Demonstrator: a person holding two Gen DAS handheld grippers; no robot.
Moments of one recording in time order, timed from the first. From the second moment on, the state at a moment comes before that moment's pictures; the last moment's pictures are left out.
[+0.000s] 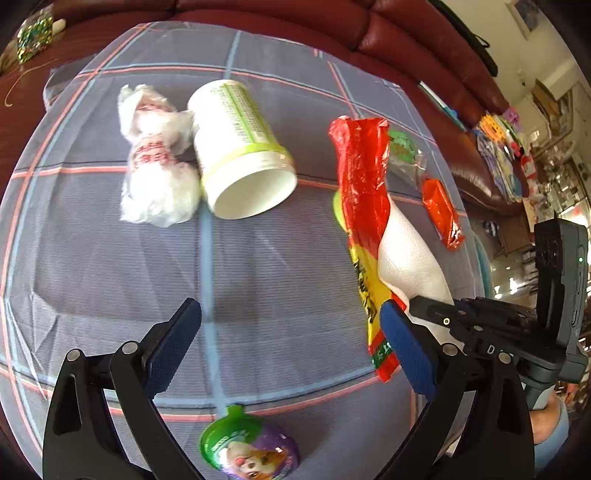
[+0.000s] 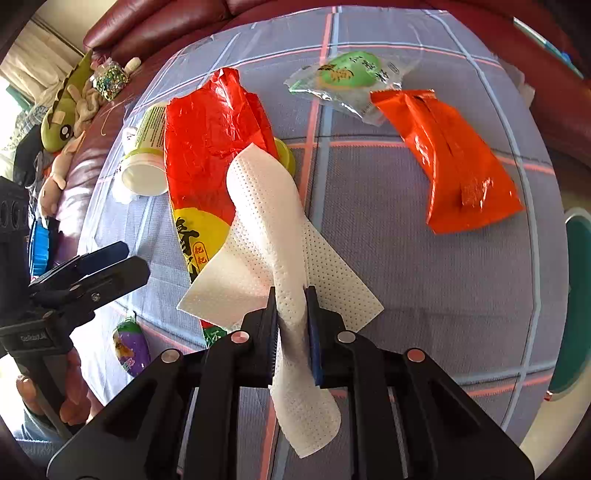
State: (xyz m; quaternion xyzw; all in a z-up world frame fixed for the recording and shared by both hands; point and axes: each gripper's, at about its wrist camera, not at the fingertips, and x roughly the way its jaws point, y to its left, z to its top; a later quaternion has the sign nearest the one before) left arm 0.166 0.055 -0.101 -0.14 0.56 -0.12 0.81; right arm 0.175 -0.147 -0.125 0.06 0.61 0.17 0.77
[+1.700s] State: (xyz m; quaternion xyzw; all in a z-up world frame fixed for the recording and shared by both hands) left arm 0.151 -0.163 0.024 0.03 0.47 -0.24 0.85; right arm 0.102 -0.399 -0.029 0.26 0.44 0.09 0.86
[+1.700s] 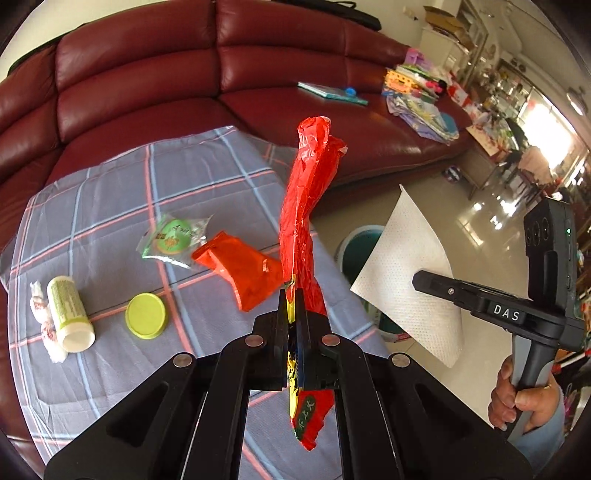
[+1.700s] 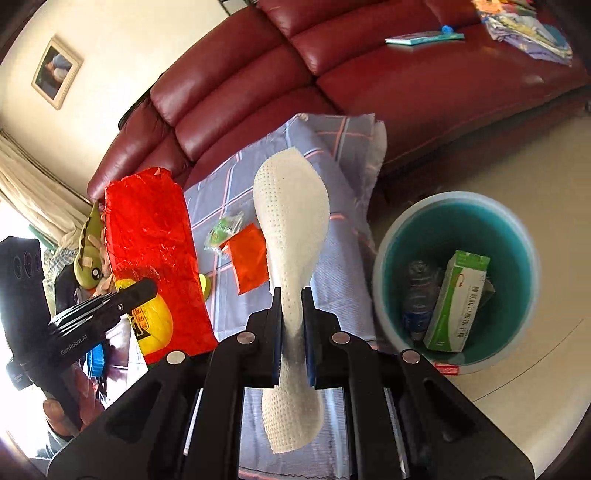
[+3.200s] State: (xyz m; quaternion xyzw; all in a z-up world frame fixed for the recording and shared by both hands) left arm 0.206 -0.329 -0.096 0.08 0.54 -0.30 0.78; right arm 0.127 -0.517 -0.108 0.29 0.51 -0.04 0.81
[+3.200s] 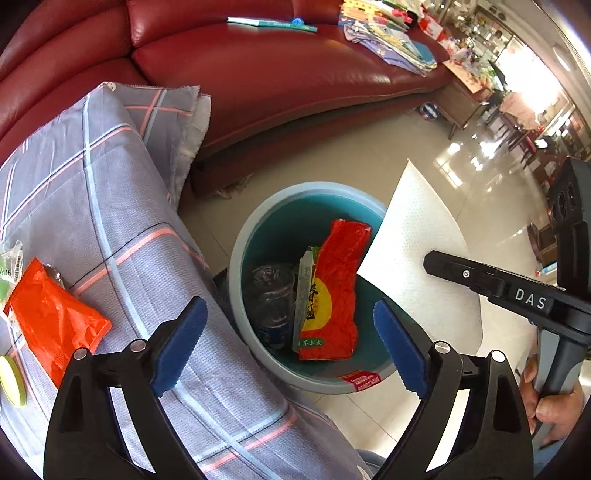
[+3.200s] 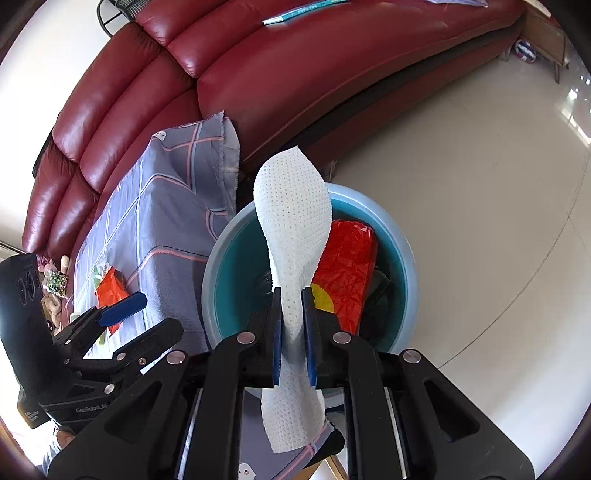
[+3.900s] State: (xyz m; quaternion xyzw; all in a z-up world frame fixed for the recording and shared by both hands) left arm 0.197 -0.264 -0.085 0.03 0.56 -0.29 0.78; right arm 0.135 -0.483 -0.111 0.27 0.53 -0.07 0.80
